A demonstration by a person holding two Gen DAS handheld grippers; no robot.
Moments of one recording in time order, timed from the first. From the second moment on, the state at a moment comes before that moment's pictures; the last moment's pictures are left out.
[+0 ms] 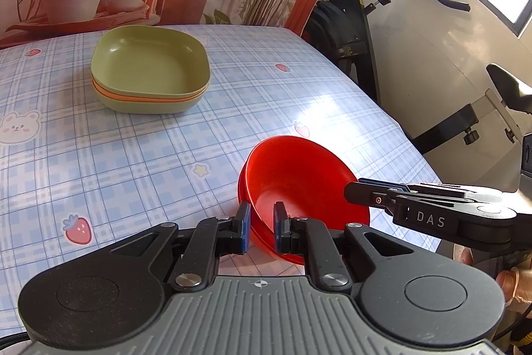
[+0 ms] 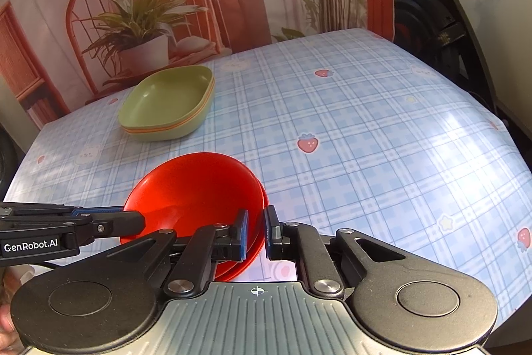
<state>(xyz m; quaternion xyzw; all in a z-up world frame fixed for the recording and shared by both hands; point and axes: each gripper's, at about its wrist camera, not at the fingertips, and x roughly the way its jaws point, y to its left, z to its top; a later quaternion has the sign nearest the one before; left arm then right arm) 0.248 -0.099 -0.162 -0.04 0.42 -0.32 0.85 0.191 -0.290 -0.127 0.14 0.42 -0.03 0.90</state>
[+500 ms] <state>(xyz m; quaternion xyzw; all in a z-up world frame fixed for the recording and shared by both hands) 0.251 -0.099 -0.168 -0.05 0.43 -0.29 0.85 0.193 -0.296 -0.138 0.15 0.43 -0.04 0.89</state>
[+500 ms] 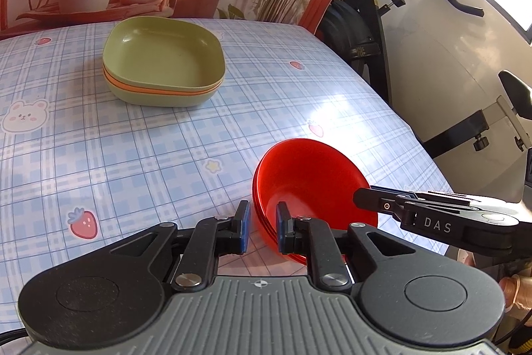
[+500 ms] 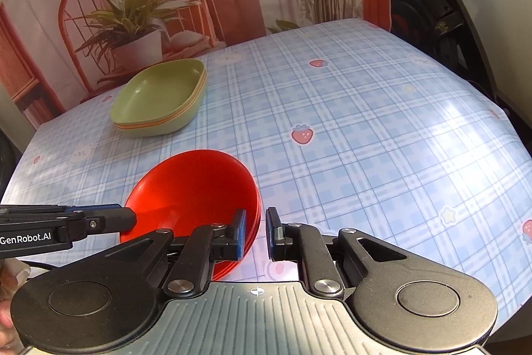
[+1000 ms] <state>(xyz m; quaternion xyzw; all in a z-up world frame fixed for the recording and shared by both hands) 0.262 -0.106 -0.177 -0.05 0.45 -0.30 0.84 0.197 -0.293 -0.145 0.15 0.44 -0.03 0.89</state>
